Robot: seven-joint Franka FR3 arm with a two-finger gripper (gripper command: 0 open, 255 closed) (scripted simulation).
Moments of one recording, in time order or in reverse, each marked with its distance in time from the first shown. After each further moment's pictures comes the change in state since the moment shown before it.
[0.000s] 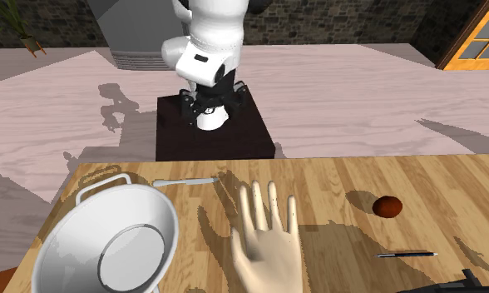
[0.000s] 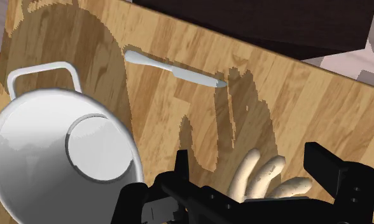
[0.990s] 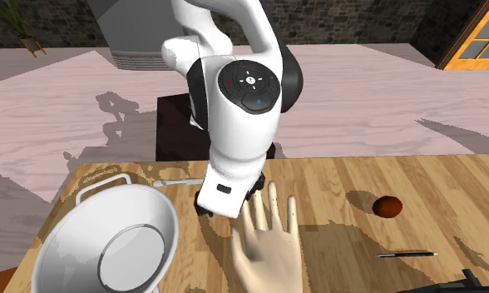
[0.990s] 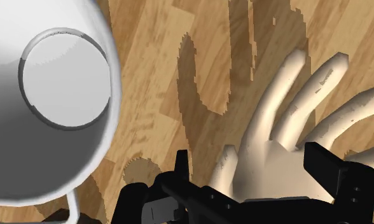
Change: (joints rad) arm -0.012 0.595 -0.013 0.366 -0.016 0.211 -0.029
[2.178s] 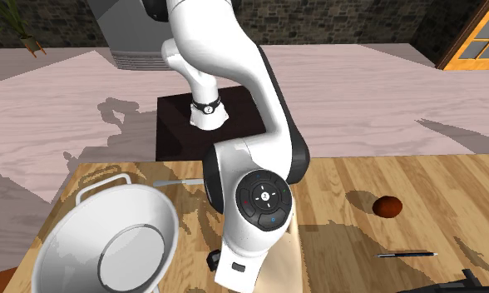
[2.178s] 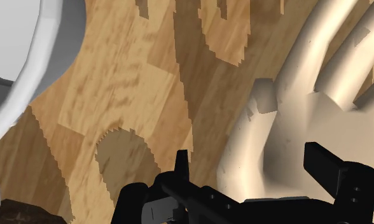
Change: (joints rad) arm -0.001 0.361 -0.003 0.263 -0.006 0.085 -0.017
